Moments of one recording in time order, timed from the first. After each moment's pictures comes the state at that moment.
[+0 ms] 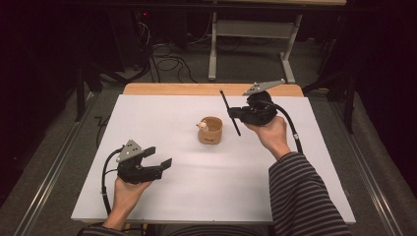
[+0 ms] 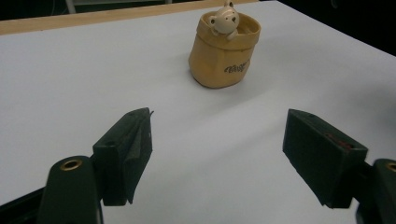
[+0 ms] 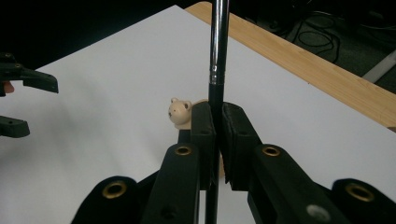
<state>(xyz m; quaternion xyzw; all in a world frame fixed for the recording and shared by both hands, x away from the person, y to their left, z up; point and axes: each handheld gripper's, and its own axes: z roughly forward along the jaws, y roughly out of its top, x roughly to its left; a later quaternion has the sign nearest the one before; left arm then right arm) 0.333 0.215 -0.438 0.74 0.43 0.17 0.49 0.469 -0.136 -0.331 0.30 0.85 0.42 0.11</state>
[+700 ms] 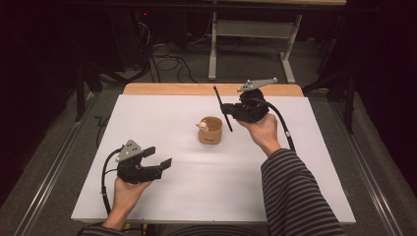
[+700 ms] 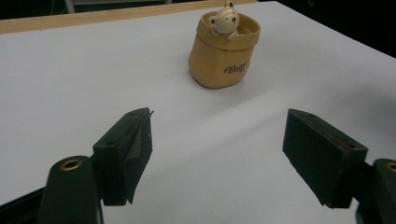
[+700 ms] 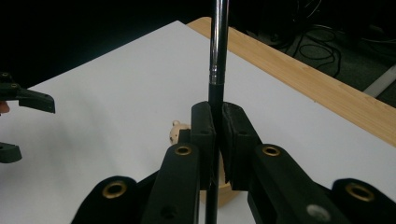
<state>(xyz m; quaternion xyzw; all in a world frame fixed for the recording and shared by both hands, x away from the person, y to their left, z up) 0.333 0.216 -0.438 0.74 0.43 0.17 0.49 0.480 -0.119 -0.336 0.30 0.84 0.45 0.12</state>
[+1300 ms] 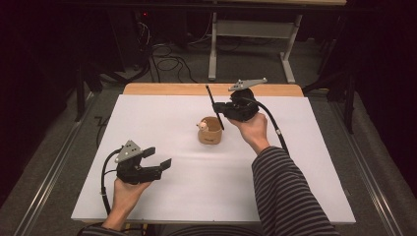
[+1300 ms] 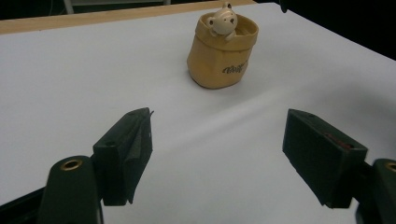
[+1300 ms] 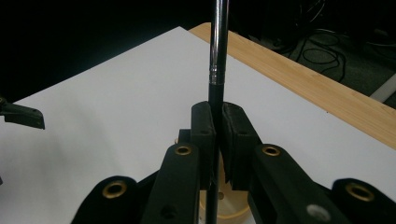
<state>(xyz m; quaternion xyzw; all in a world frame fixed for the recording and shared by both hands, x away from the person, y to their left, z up) 0.331 0.216 -0.438 0.73 0.43 0.17 0.50 0.491 -0.098 -0.348 0.30 0.83 0.46 0.12</state>
